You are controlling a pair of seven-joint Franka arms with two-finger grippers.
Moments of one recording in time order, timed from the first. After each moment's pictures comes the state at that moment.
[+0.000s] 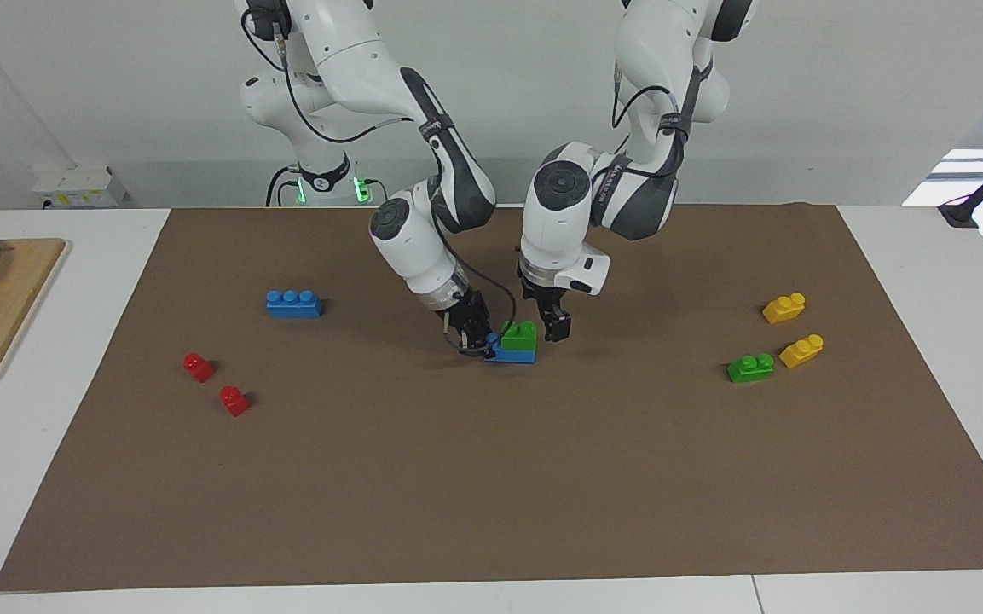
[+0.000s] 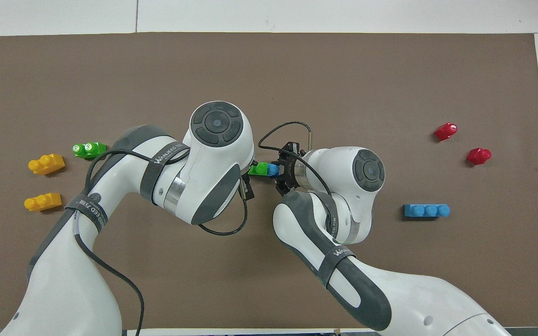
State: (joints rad) left arm -0.53 0.32 -0.11 -1.74 0.00 2.00 -2.49; right arm 0.61 0.36 -0.05 -2.03 0.71 2.64 1.65
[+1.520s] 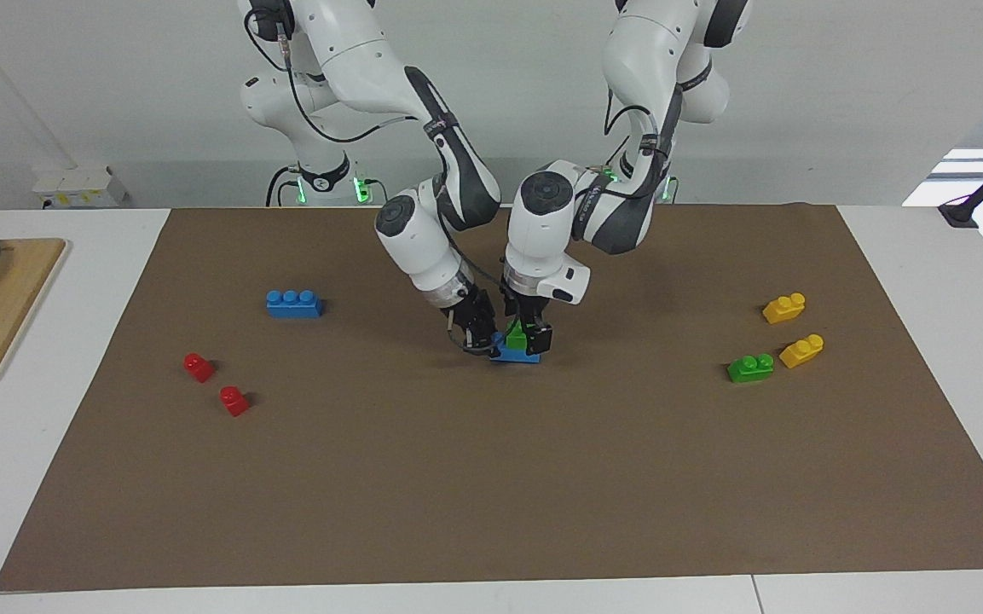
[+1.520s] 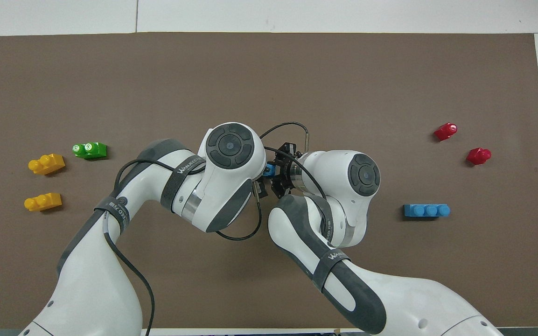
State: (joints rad) left arm -0.56 0.35 -0.11 -1.82 0.01 2.22 -2.54; right arm 0.63 0.36 -0.05 -2.03 0.73 2.67 1.67
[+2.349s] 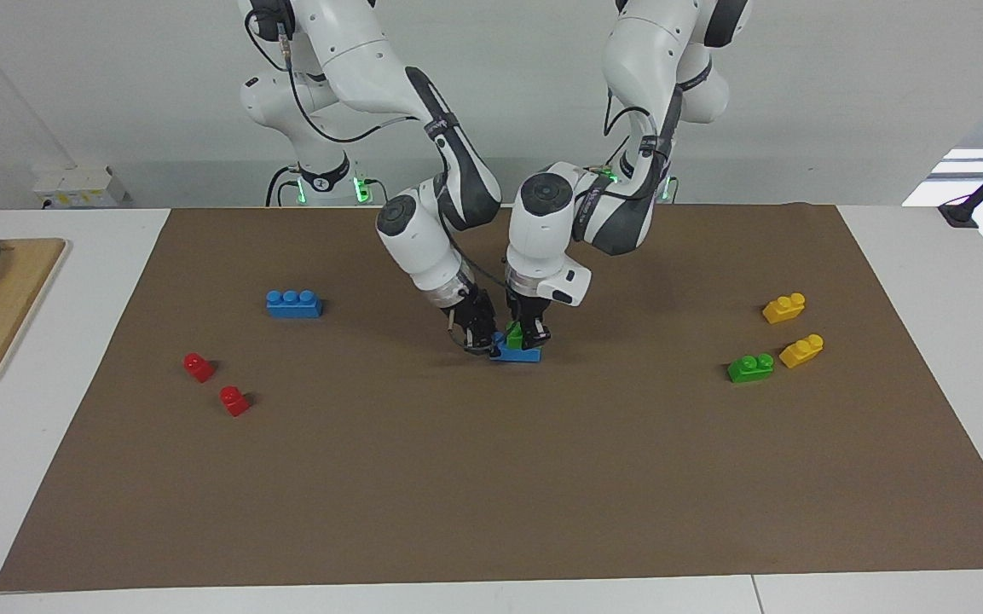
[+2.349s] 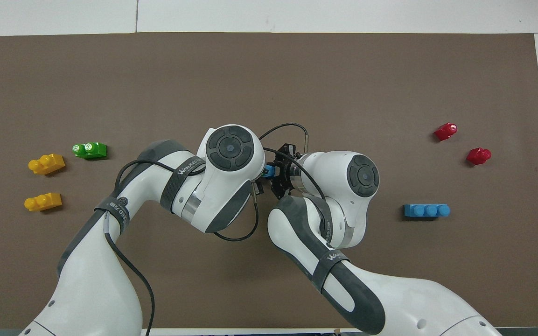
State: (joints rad) left arm -0.56 0.35 -0.11 -1.83 0.03 2.23 -2.51; right arm 0.63 0.36 -0.05 -2.04 0.73 2.68 1.67
